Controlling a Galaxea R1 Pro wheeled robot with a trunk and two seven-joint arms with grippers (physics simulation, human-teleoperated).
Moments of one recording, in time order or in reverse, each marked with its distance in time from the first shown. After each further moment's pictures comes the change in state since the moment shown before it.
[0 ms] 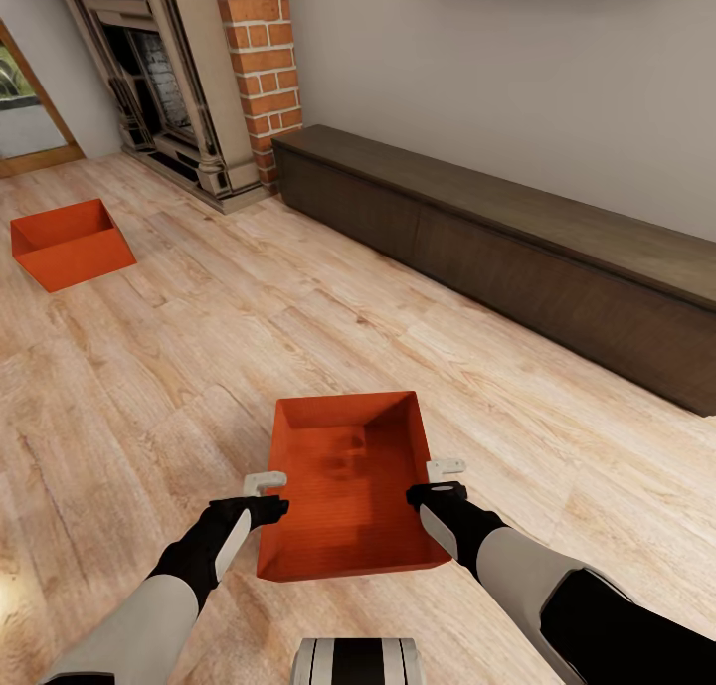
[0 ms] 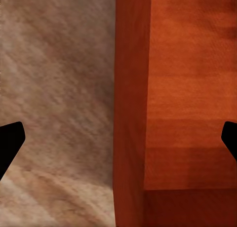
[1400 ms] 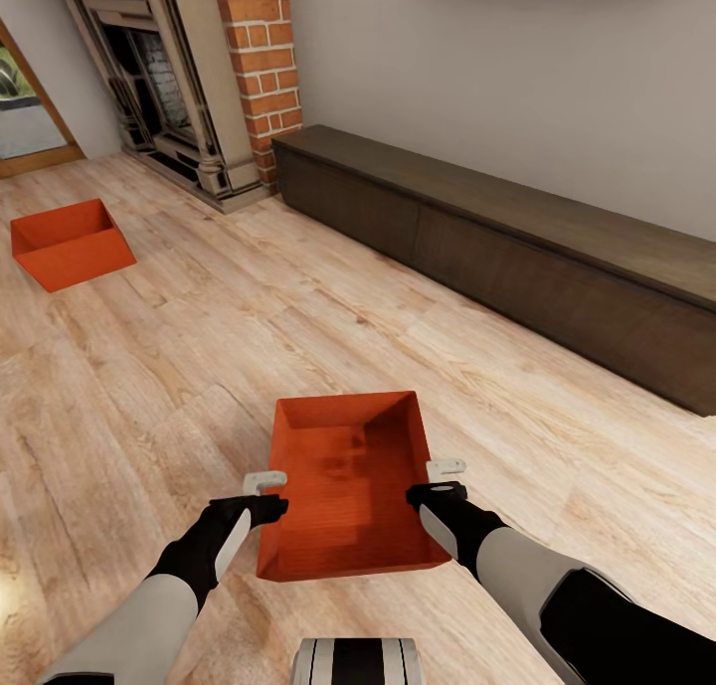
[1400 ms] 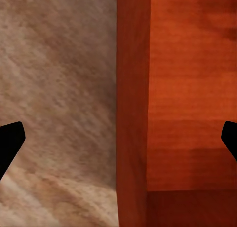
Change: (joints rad) left arm 0.000 0.002 -0.008 -0.004 -0.011 0.000 0.000; right arm 0.000 0.000 0.000 0.000 0.001 0.001 0.000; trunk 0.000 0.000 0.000
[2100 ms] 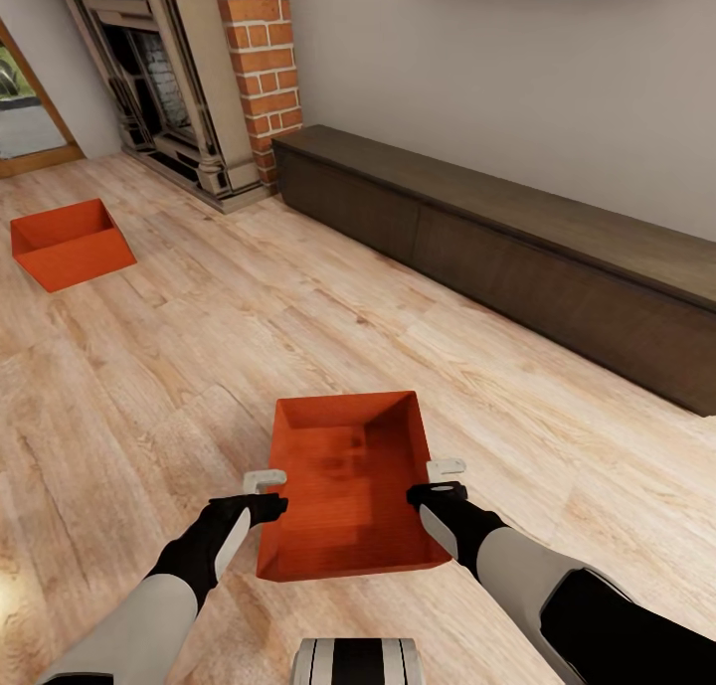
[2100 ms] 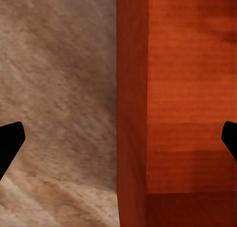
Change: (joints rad) left arm 0.000 0.001 -0.003 -0.008 -0.004 0.000 -0.001; right arm 0.000 -0.001 0.000 0.000 -0.002 -0.001 -0.001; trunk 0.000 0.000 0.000
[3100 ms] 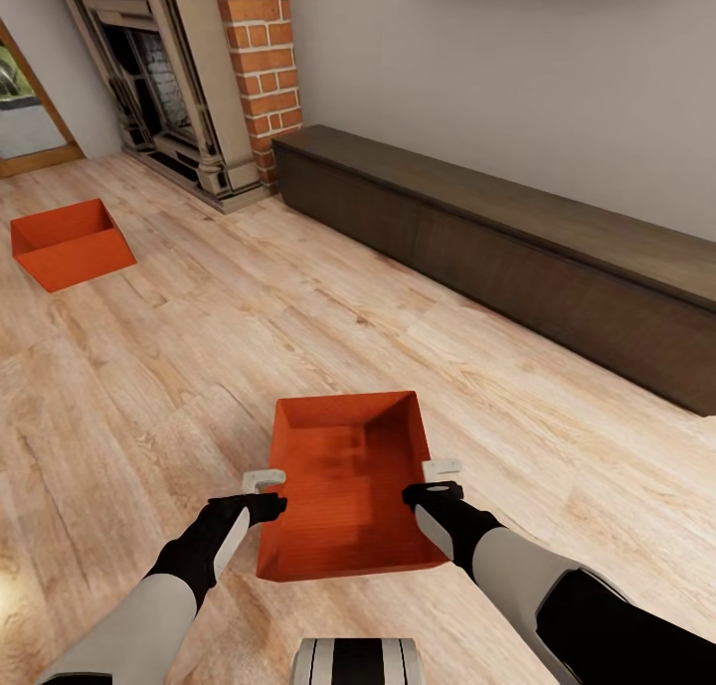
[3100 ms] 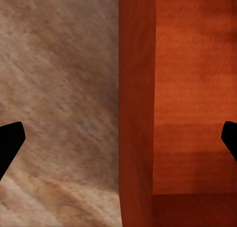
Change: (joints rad) left arm 0.000 0.003 0.001 -0.002 0.000 0.000 0.000; right arm 0.000 0.014 0.000 0.000 -0.001 -0.001 -0.010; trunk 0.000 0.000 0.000
